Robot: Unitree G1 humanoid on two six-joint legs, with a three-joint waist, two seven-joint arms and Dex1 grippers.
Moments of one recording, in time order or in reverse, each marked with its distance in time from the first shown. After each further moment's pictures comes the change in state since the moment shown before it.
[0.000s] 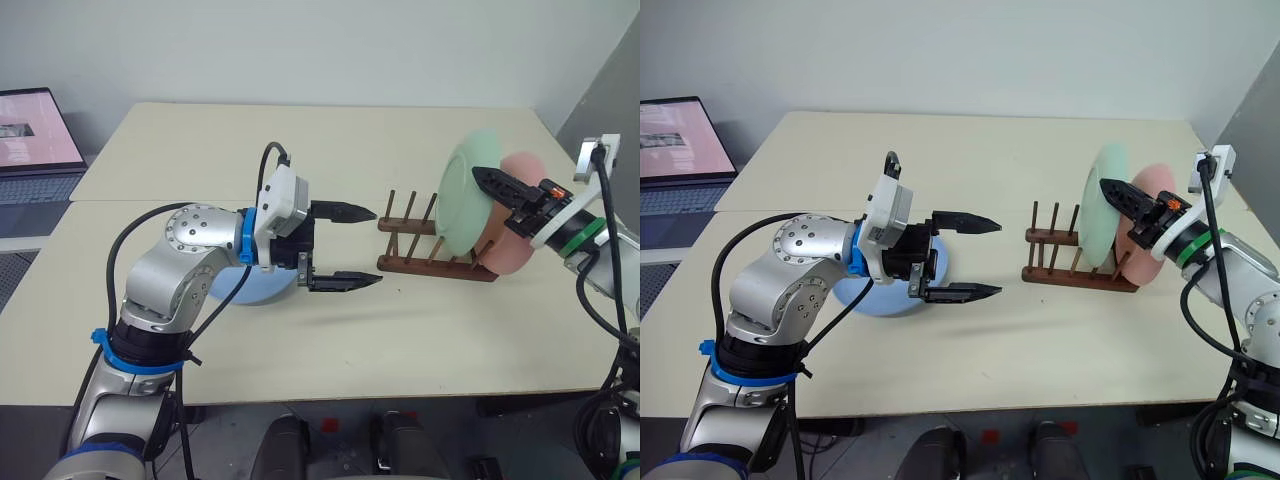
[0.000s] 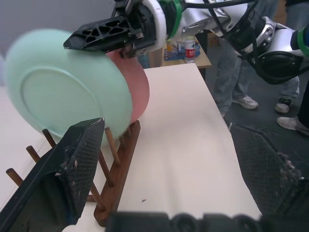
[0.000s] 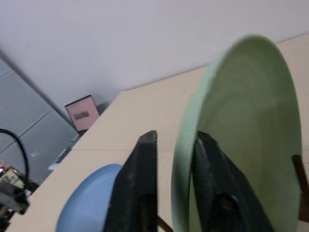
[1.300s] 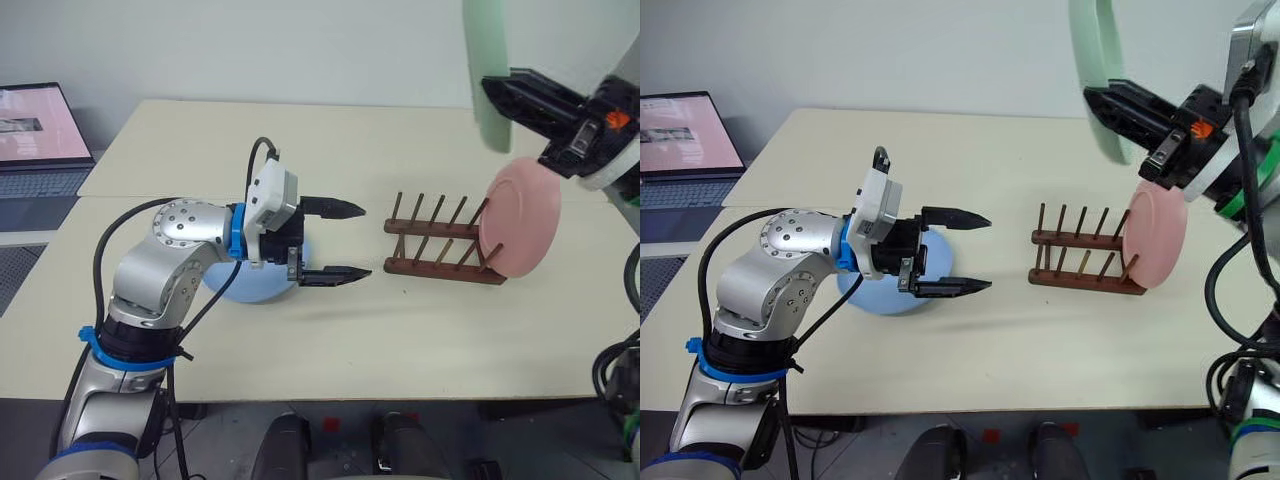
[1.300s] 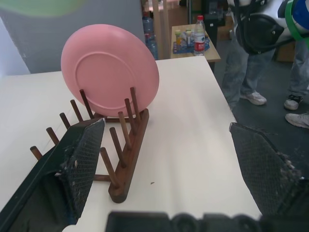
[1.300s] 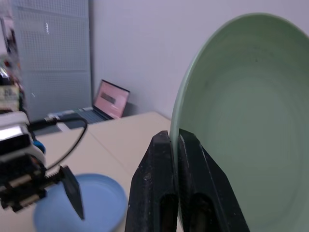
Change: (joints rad) left arm -0.007 0.039 0.022 0.013 -0.004 0.005 -0.019; right arm -0.257 -0.077 -0.051 -0.233 -0.163 0.102 0.326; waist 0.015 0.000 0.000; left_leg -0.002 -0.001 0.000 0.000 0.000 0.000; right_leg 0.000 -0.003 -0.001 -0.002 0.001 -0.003
